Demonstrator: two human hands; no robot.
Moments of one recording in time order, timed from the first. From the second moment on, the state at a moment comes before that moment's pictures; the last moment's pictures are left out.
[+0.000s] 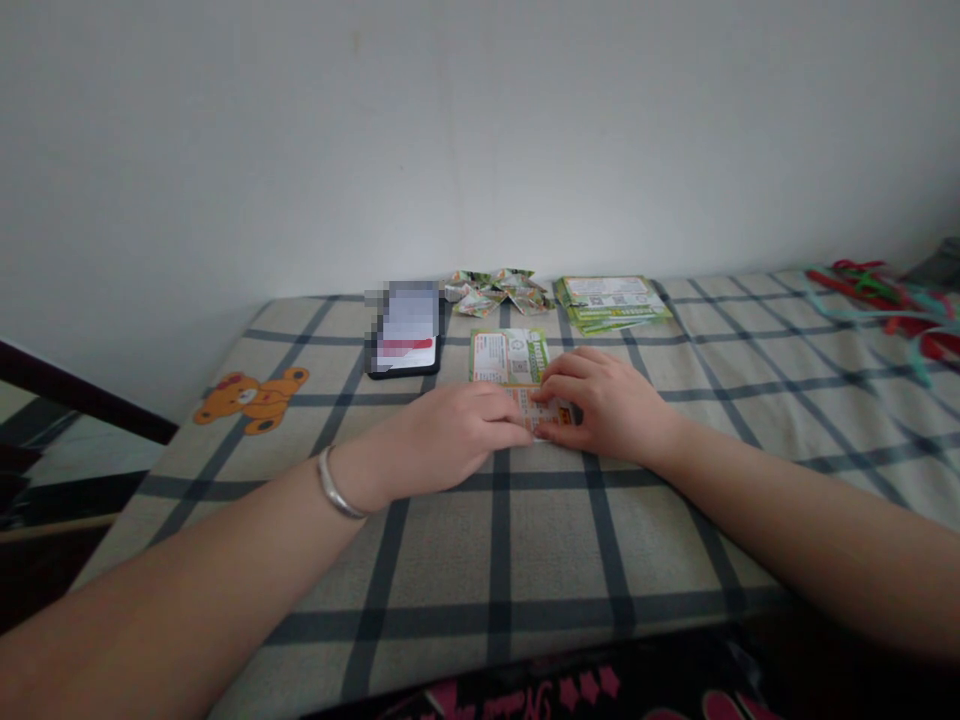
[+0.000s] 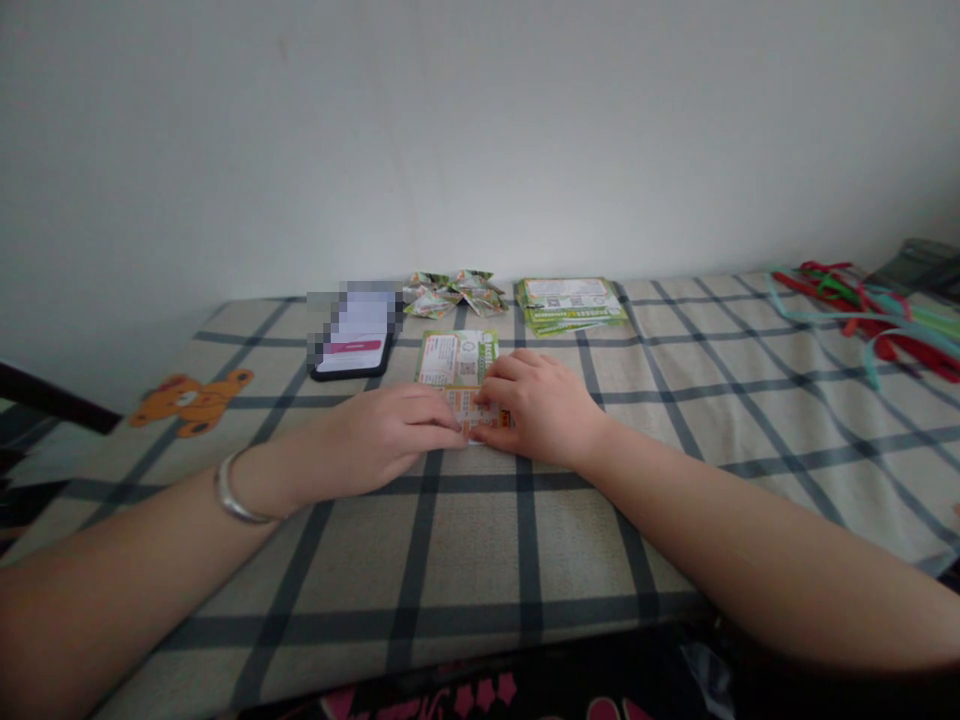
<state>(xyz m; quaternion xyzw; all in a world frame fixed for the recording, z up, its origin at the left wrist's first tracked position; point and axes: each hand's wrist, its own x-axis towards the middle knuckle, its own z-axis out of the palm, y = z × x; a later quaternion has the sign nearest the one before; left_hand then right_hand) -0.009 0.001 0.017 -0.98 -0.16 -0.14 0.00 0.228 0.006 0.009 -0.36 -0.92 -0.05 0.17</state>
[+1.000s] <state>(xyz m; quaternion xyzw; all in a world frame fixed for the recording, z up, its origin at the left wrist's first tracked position) -0.010 -0.011 0.025 -0.98 -0.19 -0.08 0.00 0.228 0.002 0.009 -0.19 -0.96 0.04 0.18</state>
